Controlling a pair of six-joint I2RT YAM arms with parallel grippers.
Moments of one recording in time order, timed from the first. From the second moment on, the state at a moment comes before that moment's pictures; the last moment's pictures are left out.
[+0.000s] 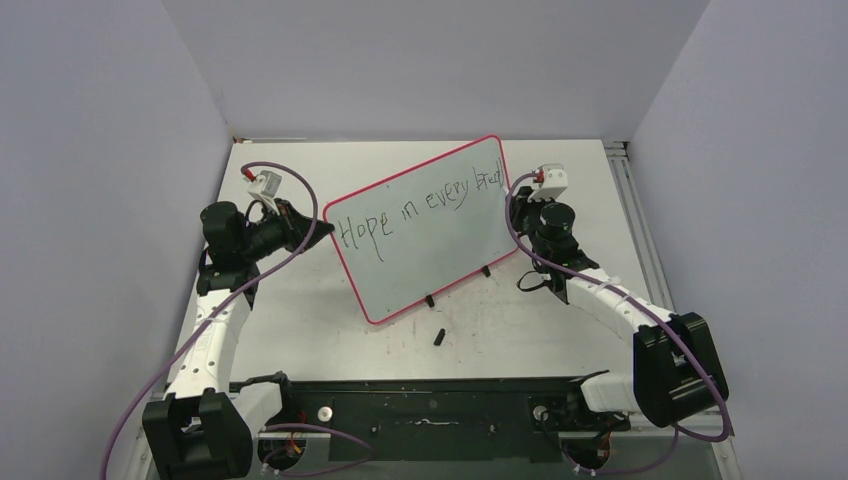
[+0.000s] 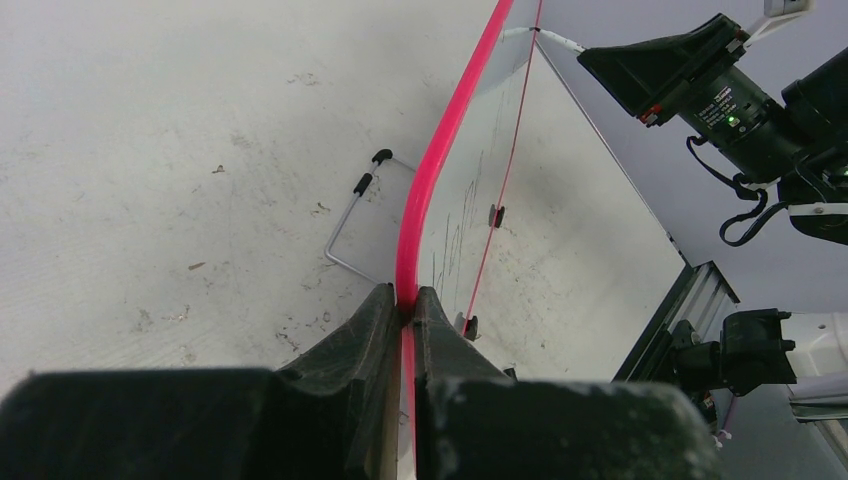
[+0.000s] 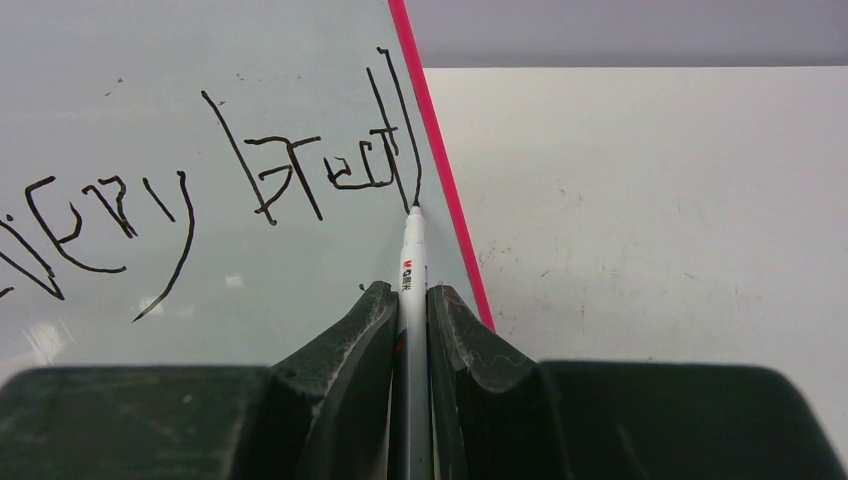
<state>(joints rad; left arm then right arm) 0.12 1.04 0.75 0.02 0.89 -0.37 0.34 1.32 0.69 0.48 0.12 0.17</state>
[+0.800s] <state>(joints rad) 0.12 1.04 0.75 0.02 0.89 -0.37 0.34 1.35 0.75 0.50 0.13 0.15</state>
